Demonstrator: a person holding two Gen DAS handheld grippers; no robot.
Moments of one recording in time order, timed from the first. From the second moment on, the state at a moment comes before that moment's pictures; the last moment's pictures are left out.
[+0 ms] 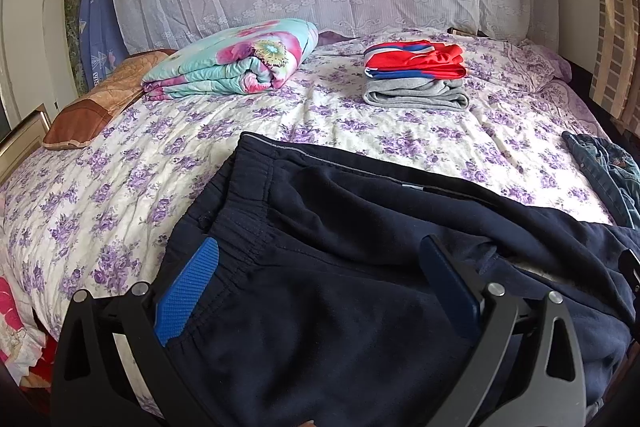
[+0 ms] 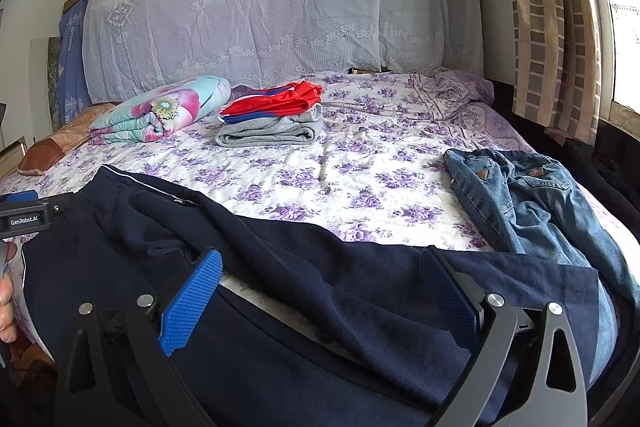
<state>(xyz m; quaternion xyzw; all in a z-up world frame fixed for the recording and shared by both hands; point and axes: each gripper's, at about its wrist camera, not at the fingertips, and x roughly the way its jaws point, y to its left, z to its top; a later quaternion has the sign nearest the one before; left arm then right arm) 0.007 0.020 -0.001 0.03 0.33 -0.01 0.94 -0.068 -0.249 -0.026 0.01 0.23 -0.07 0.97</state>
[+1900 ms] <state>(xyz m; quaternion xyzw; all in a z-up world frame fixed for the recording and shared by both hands) 0.006 0.018 -0.008 0.01 0.34 -0.01 0.94 -0.067 -0.236 -0.027 0.00 0.24 -0.06 0.97</state>
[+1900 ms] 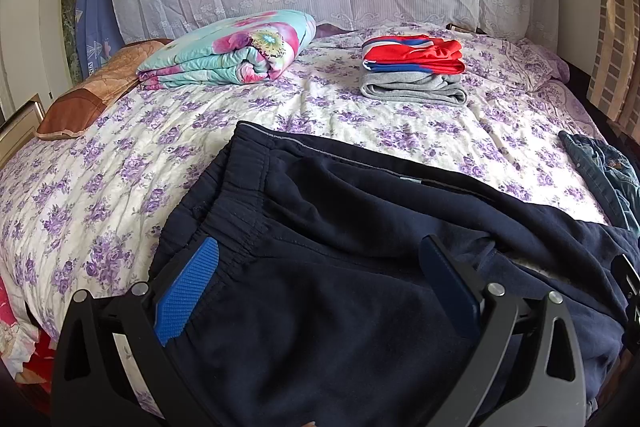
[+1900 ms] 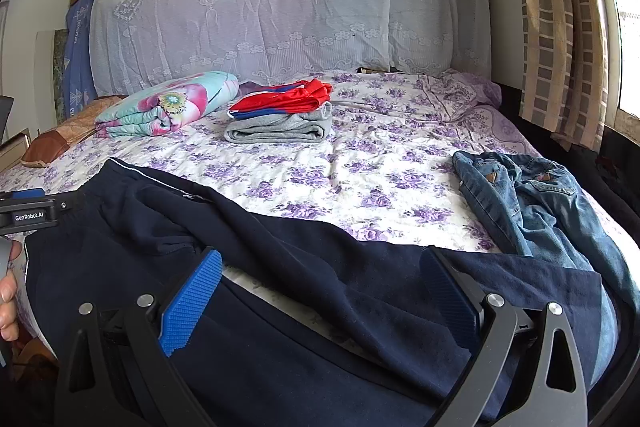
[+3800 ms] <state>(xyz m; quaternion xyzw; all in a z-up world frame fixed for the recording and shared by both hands) 0.193 0.067 -0.036 0.05 0.45 -0.14 0.88 -0.068 -0.304 -0.054 -0.09 0.41 0.04 0.91</state>
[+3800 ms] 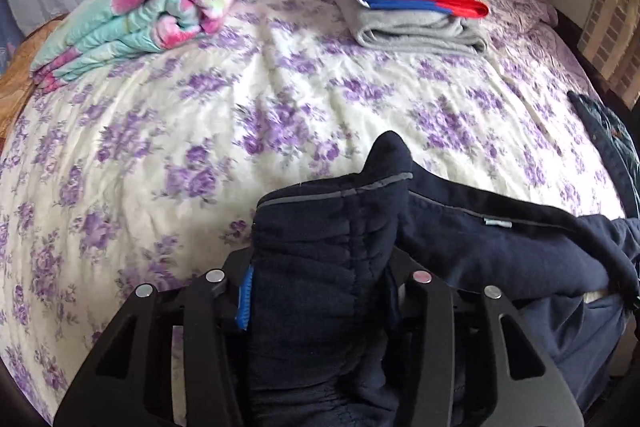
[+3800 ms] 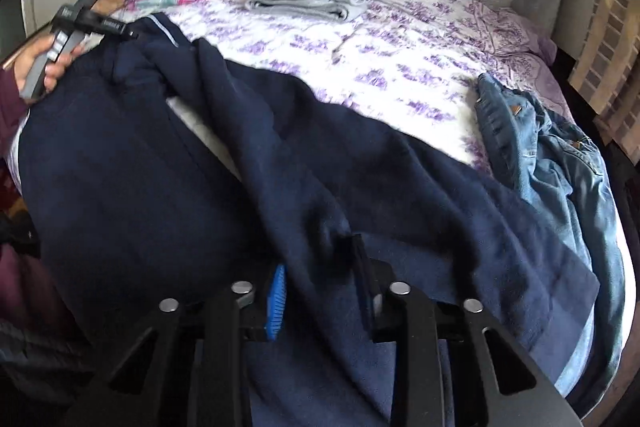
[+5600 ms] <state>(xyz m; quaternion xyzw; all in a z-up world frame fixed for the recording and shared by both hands) 0.251 0.176 0.077 -0.07 0.39 0.02 0.92 0.167 -0.386 0.134 0.13 0.34 0.07 0.93</state>
